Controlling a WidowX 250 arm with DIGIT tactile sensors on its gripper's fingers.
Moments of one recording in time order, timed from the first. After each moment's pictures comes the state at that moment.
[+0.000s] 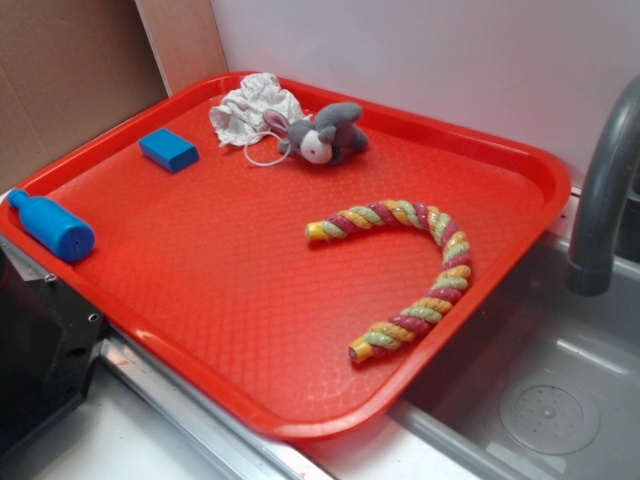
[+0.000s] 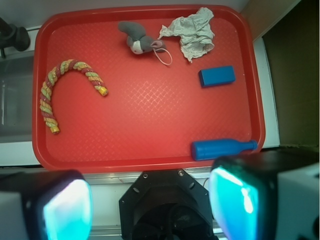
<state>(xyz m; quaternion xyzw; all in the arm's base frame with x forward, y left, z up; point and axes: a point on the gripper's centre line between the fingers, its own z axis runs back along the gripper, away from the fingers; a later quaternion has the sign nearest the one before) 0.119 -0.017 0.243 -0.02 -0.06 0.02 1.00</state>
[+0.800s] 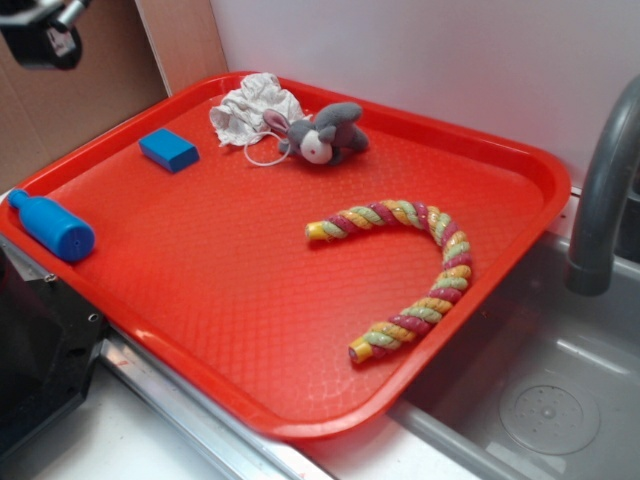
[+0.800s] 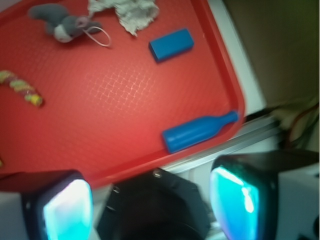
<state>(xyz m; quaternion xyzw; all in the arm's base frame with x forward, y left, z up) 0.117 0.043 0.171 0.00 -0.04 0.24 0.97</state>
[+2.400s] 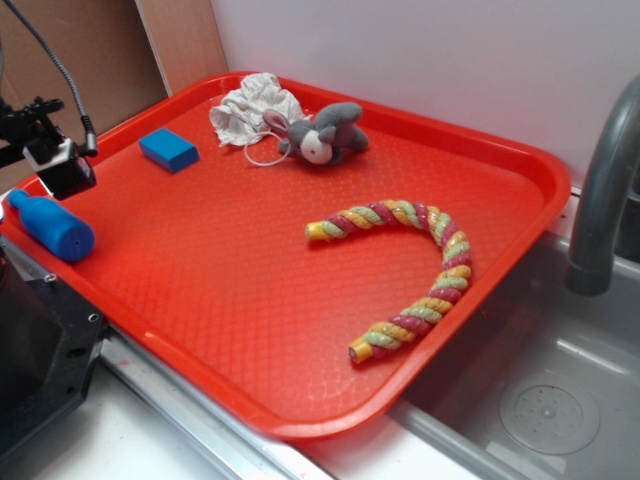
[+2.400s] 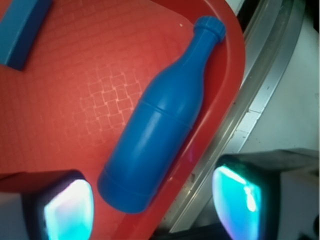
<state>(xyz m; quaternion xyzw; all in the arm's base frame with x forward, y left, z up) 0.101 0.086 0.060 -0.06 -0.05 0.49 0.87</state>
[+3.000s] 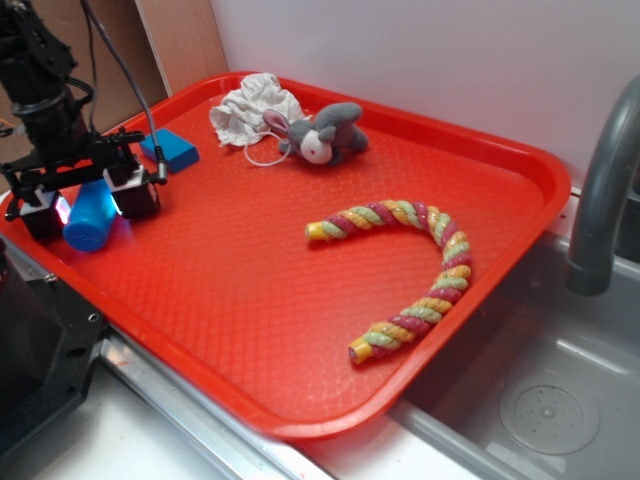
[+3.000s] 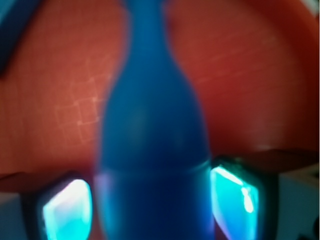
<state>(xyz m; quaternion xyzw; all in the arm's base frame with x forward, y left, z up) 0.144 0.092 0.014 -0.02 0.01 0.46 0.89</state>
